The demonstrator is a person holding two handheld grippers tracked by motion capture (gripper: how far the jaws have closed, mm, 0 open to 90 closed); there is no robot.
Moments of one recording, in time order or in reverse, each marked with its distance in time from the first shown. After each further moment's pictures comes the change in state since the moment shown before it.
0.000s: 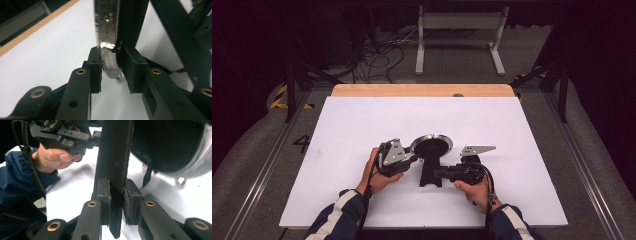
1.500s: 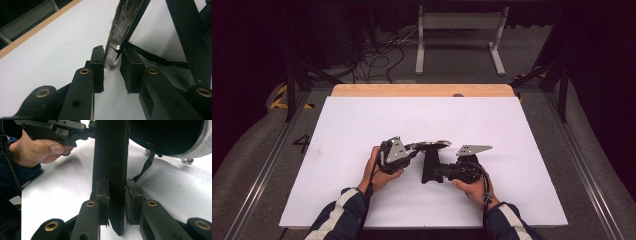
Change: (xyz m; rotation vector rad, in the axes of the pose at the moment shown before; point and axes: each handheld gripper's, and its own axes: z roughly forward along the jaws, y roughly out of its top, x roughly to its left) left arm 0.004 -0.003 0.009 0.011 0.036 -0.001; right arm -0.004 0.000 0.007 0.028 -0.098 -0.054
